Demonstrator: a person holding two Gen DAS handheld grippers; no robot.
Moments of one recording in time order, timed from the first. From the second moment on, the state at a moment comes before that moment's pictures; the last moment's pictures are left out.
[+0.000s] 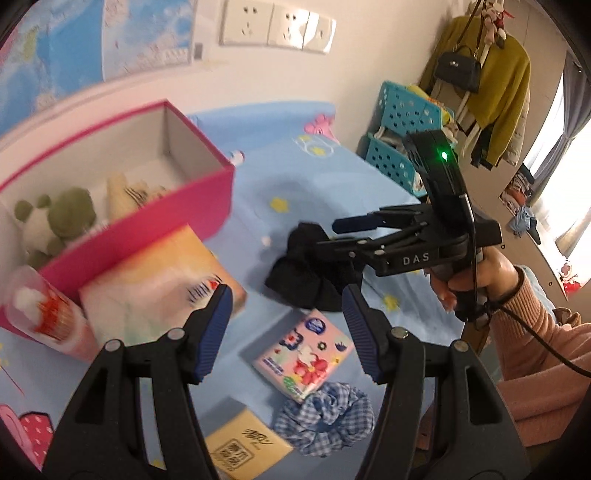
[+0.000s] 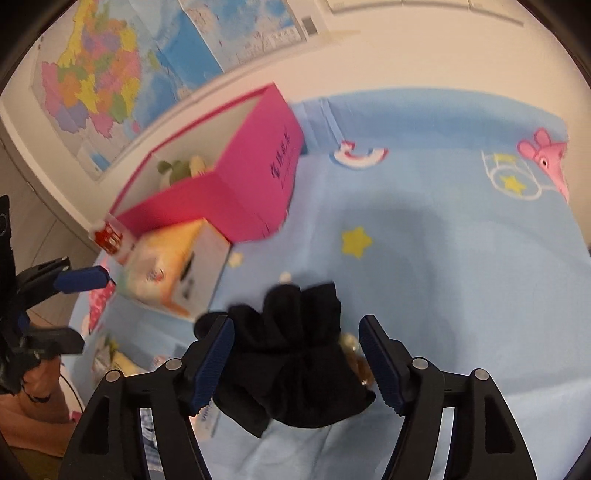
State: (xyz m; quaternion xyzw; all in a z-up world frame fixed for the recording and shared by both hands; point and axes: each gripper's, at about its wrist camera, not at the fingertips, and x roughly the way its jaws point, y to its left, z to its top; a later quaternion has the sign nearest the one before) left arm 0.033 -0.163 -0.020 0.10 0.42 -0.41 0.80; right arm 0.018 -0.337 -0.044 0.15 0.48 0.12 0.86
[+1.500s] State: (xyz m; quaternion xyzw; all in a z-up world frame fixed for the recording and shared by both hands) left arm 0.057 -0.195 -0.085 0.07 0.52 -0.39 0.76; right arm 0.038 -0.300 -0.057 0.11 0.46 0.16 0.86
